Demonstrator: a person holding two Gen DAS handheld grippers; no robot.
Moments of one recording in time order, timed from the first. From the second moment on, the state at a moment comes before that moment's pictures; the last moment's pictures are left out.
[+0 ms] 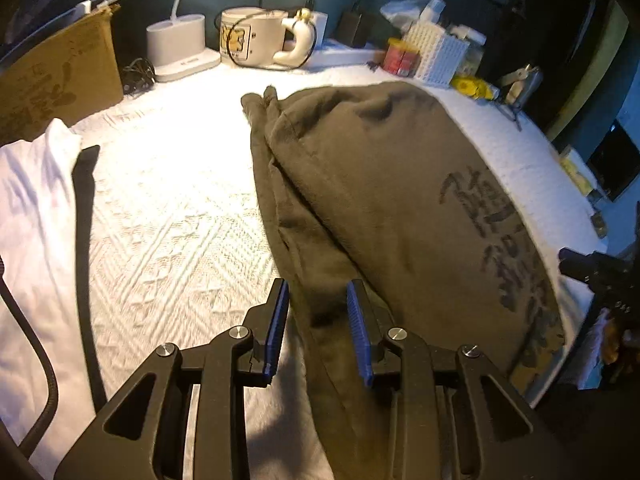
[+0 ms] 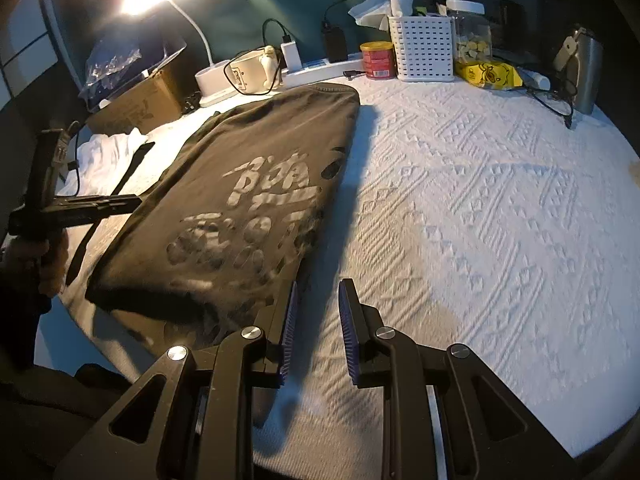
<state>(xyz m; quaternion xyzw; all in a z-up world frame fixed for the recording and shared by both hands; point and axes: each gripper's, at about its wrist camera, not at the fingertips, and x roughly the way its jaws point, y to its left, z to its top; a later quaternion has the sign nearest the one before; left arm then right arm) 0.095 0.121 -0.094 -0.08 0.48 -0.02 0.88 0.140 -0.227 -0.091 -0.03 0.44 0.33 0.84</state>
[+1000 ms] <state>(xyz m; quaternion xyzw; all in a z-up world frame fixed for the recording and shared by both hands) 0.208 0.136 -0.087 -0.02 0.43 -0.01 0.90 0.247 -0.190 -0.097 -0.02 0.44 0.31 0.84</state>
